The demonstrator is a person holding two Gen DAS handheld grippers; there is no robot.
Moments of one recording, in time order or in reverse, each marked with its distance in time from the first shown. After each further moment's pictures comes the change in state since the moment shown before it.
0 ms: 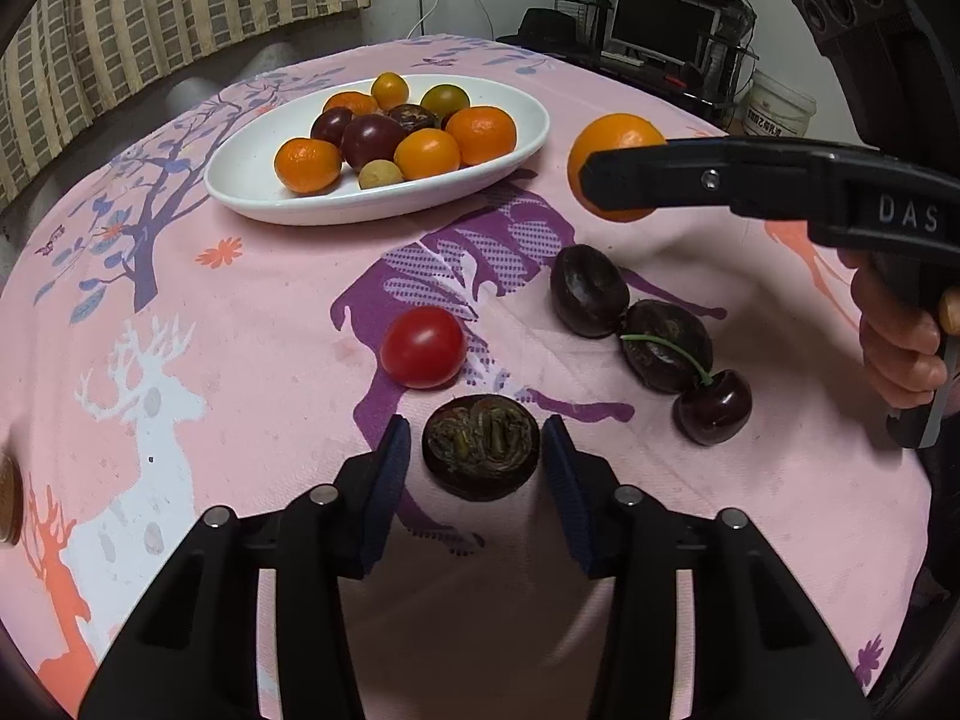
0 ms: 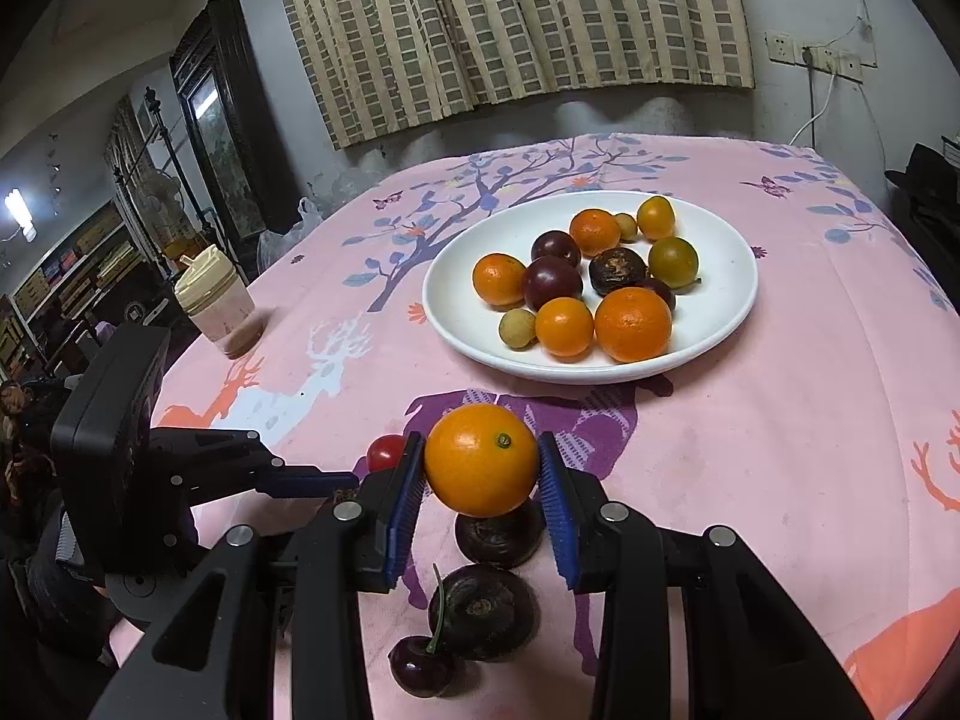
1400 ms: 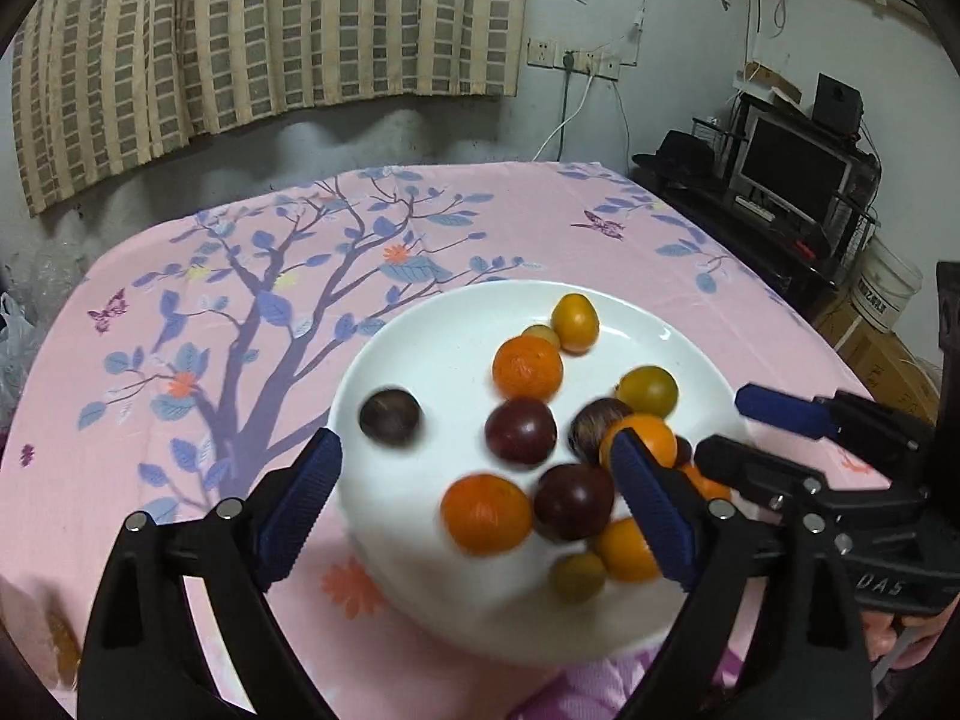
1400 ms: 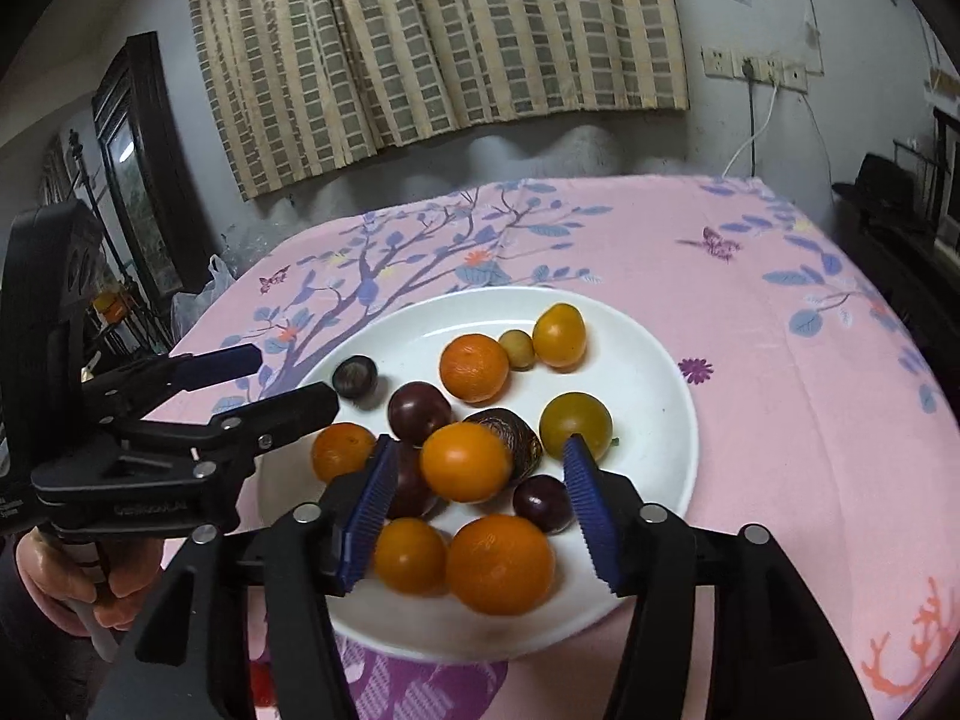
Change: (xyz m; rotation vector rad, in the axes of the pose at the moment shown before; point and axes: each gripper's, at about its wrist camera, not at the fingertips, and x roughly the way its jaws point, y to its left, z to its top) left arm 0.016 0.100 0.154 -0.248 -0.196 0.168; right arm 0.061 -0.062 0.096 0.072 -0.074 -0.169
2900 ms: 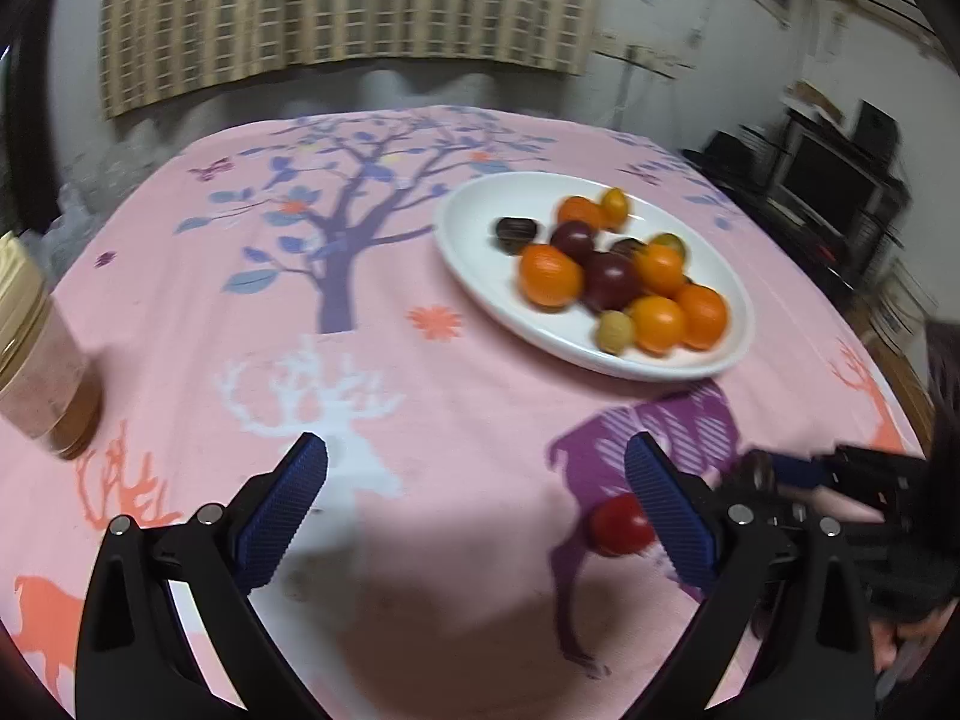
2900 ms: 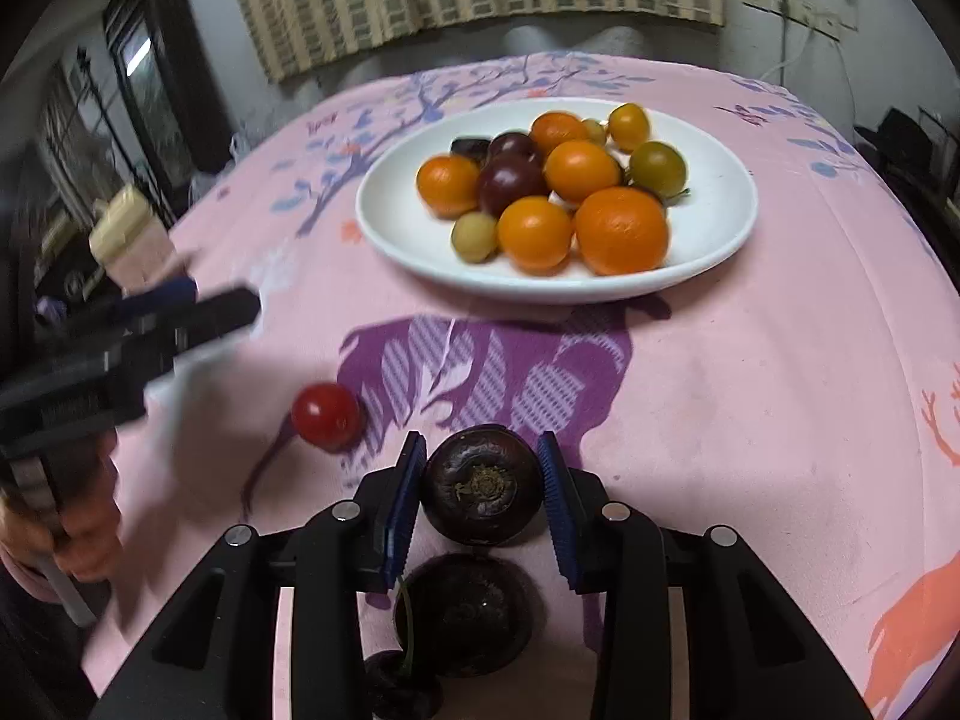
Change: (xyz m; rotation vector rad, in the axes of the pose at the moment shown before) left arm -0.072 0.014 -0.114 -0.133 0.048 0.042; right arm -0.034 0.047 -0.104 -0.027 0.238 0.018
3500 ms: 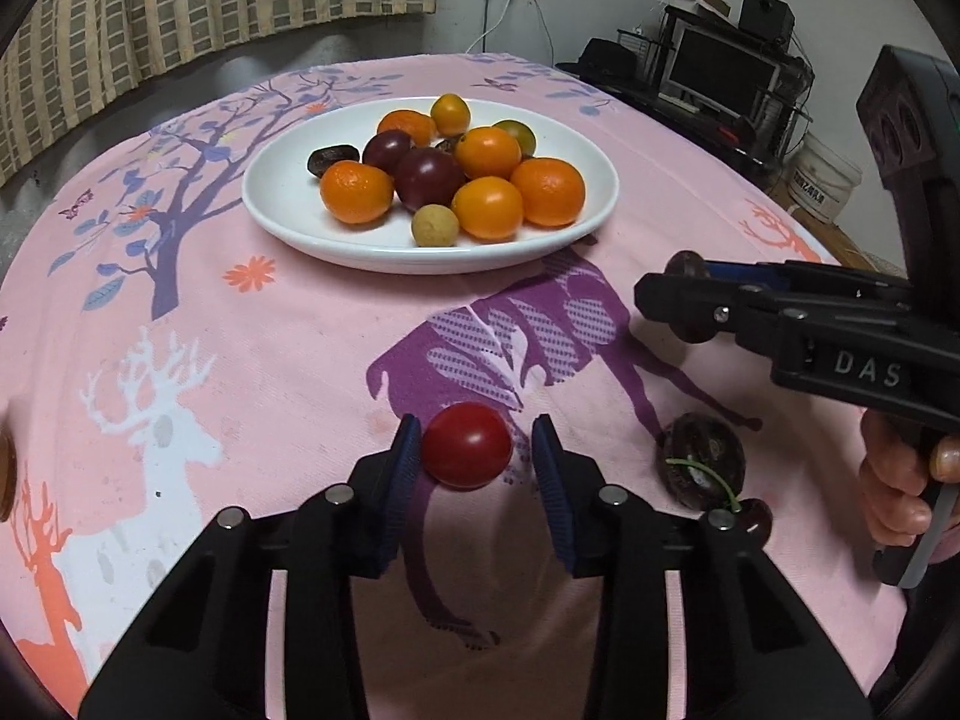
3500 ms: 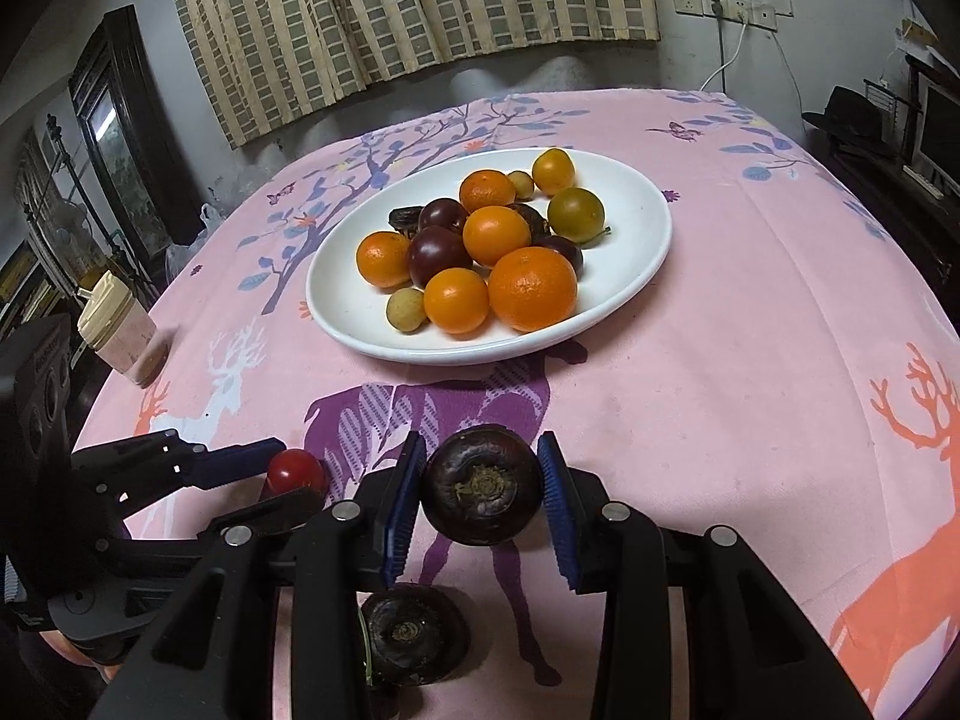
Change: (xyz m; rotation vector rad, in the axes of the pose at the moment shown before) left arm 0.028 -0.058 -0.028 0.232 0.122 -0.135; right arm -0.020 -0.024 0.005 0.094 -0.088 -0.044
